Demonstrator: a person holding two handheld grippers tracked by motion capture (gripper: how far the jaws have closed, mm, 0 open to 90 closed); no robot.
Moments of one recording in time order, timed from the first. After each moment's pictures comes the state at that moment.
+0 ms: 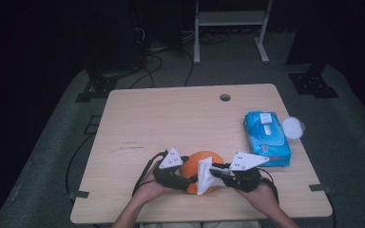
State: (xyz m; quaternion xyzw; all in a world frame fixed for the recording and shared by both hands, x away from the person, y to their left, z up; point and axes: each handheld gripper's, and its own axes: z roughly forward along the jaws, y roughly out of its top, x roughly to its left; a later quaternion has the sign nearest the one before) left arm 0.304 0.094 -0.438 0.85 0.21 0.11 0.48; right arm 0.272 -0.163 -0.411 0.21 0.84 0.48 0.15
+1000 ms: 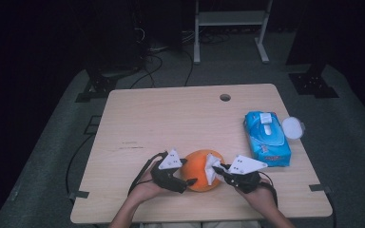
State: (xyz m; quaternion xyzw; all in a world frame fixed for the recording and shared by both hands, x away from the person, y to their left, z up) left arm 0.302 0.101 -0.436 0.87 0.19 0.10 0.45; right arm 0.272 -0.170 -0.426 0.23 0.83 0.46 0.22
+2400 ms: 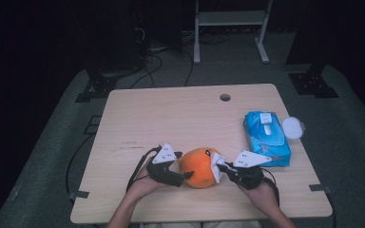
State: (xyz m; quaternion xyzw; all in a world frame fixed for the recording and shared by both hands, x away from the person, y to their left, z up) left arm 0.310 0.112 -0.422 0.85 0.21 0.11 0.48; right arm 0.283 -0.180 -0.430 0.28 0.82 0.46 0.18
